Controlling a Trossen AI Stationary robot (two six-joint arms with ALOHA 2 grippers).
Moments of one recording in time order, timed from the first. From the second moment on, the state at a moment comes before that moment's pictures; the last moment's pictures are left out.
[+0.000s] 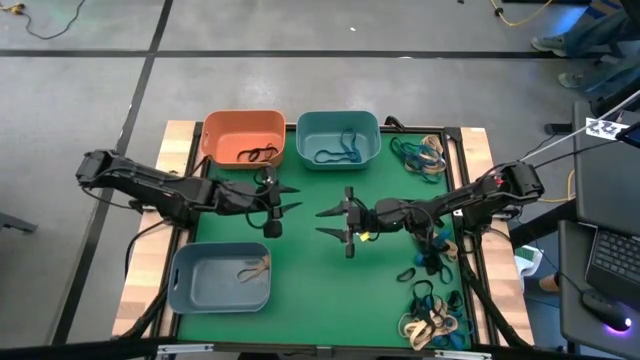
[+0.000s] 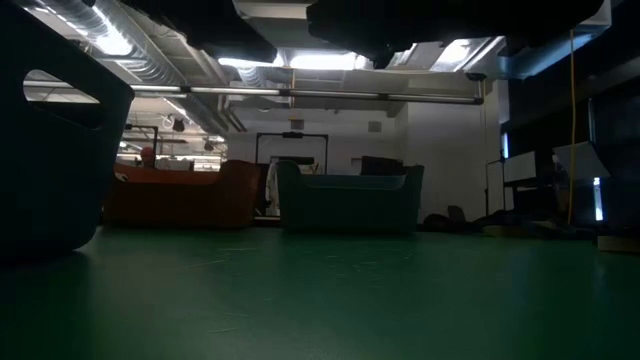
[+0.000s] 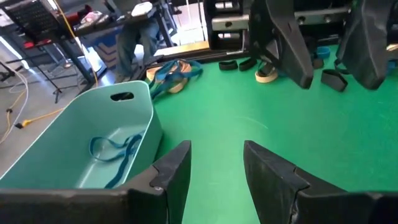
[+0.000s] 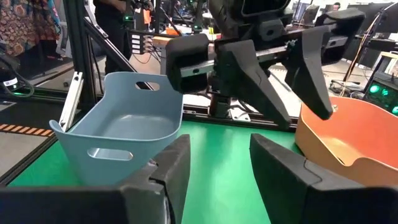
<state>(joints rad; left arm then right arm) -0.14 1.16 0.73 0.04 -0.43 0.12 0.20 1.59 0.82 0.72 0.17 -0.10</state>
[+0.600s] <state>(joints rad) -0.14 1.16 0.73 0.05 -0.42 0.12 0.20 1.35 0.82 0.26 0.20 -0.01</state>
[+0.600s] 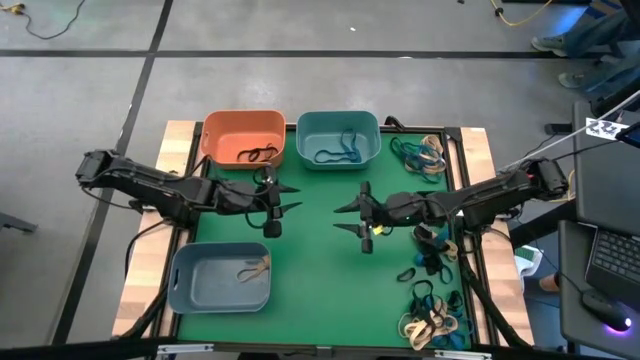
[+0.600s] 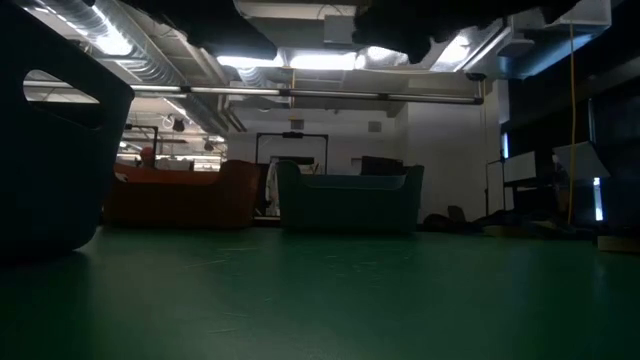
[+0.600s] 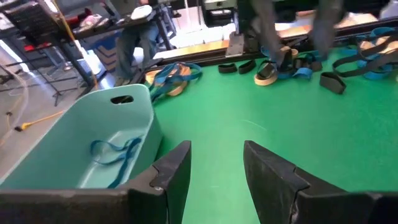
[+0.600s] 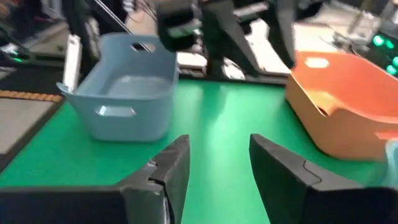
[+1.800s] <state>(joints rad) -0.14 1.33 0.73 0.16 -0.29 0.21 0.31 1.15 0.80 -1.12 0.43 1.18</state>
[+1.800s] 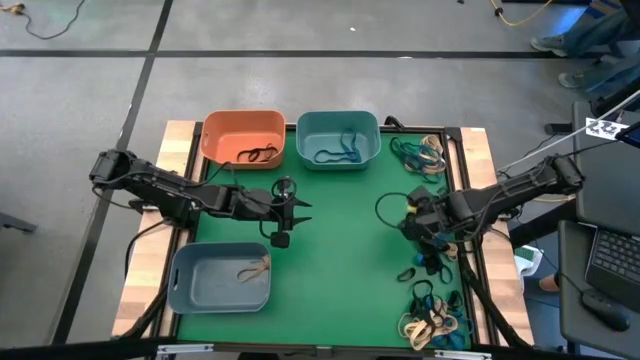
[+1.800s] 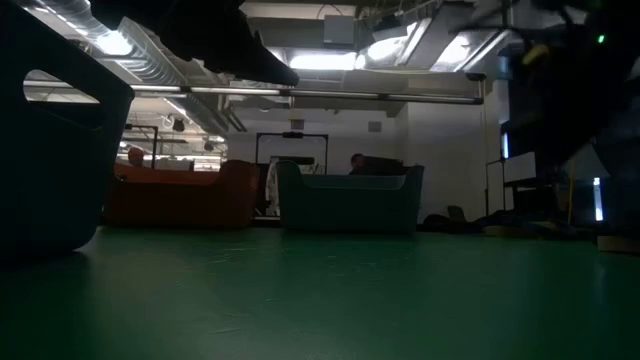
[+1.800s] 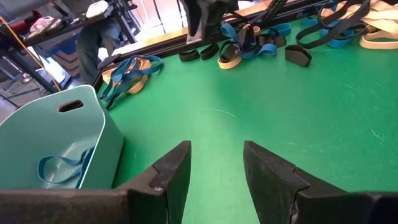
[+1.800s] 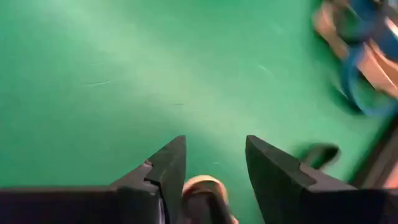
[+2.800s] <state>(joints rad) -0.14 1.33 0.73 0.16 -0.29 0.21 -0.29 1.36 0.62 -1.07 0.22 1.01</state>
